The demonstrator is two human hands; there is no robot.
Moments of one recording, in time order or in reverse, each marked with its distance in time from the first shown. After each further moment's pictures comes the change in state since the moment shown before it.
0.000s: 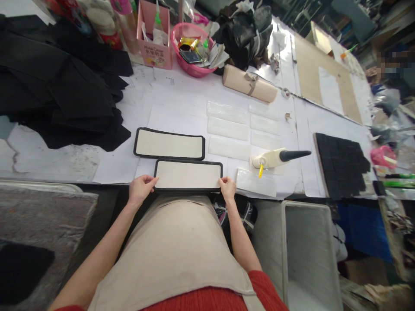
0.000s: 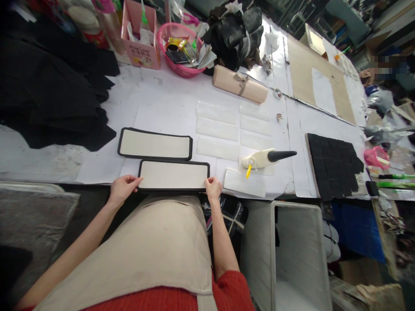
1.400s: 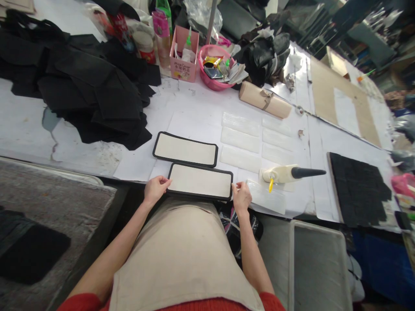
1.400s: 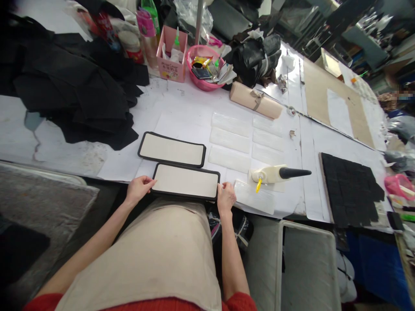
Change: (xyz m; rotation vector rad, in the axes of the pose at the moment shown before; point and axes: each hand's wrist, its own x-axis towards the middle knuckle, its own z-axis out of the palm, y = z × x) left_hand -0.007 0.018 -0.004 0.111 -0.006 -0.010; right_hand -0.001 -0.016 -0.026 -0.147 0.143 -0.226
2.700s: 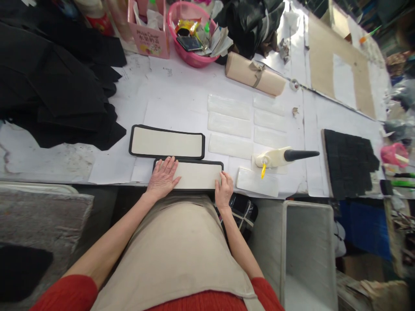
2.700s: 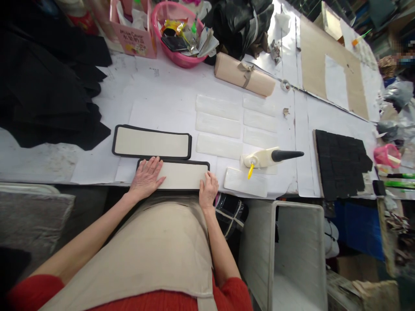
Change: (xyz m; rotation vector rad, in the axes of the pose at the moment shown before) left_hand 0.018 0.027 0.062 0.519 0.011 0.889; right_hand -0.032 0.004 0.035 0.129 0.055 -0.236
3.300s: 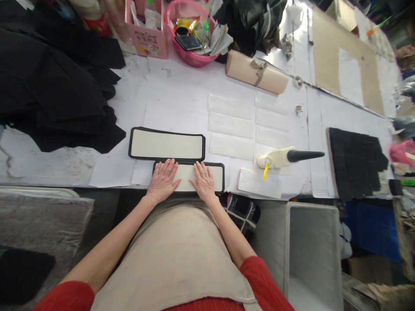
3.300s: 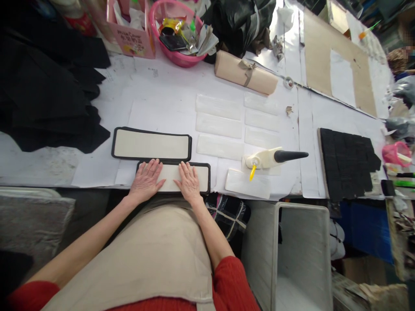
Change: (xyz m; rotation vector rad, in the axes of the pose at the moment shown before) left_hand 0.000 0.000 0.000 0.046 -0.002 0.021; right_hand 0.029 -0.046 0.046 -0.148 -0.297 -0.462
